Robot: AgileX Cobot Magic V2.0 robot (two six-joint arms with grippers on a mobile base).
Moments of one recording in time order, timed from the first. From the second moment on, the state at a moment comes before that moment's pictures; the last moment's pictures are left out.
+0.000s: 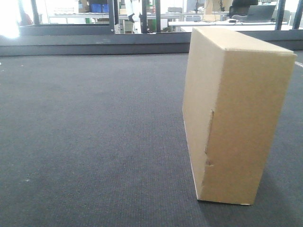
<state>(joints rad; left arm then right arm) -0.07 -0.02 0.03 -0.08 0.12 0.05 0.01 0.16 -0.31 0.01 0.27 0.03</state>
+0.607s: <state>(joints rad) -0.07 -0.02 0.03 -0.08 0.12 0.05 0.01 0.76 -0.60 0.07 0.48 0.07</state>
